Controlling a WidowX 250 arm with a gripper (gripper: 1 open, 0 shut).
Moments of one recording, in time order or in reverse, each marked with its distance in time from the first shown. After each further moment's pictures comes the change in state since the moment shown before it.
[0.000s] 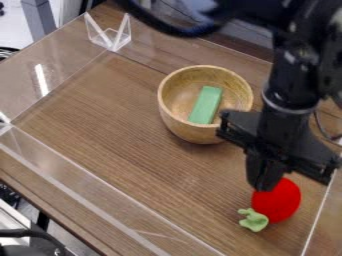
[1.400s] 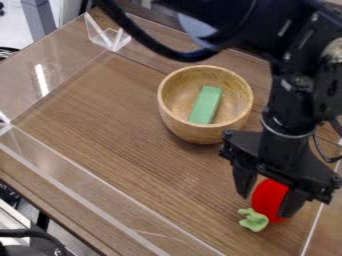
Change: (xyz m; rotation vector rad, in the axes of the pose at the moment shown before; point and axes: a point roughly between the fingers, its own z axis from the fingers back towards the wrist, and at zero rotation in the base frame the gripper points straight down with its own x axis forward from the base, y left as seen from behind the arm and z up) arm -0.006 -0.007 -0.026 -0.020 0.009 0.011
